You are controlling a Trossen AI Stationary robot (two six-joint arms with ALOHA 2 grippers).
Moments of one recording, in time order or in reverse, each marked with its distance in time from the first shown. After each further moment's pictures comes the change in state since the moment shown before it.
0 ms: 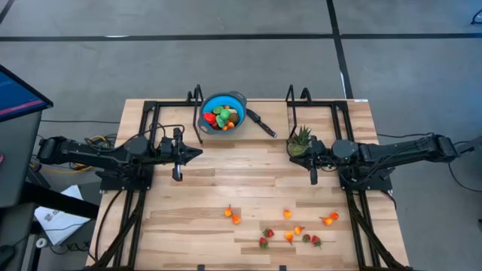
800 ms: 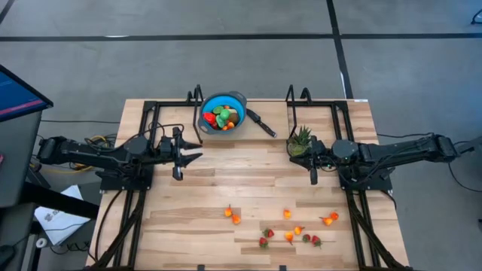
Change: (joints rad) left arm 0.000 0.000 0.000 0.013 -0.024 -0.003; right arm 0.000 0.000 0.000 0.002 0.000 0.000
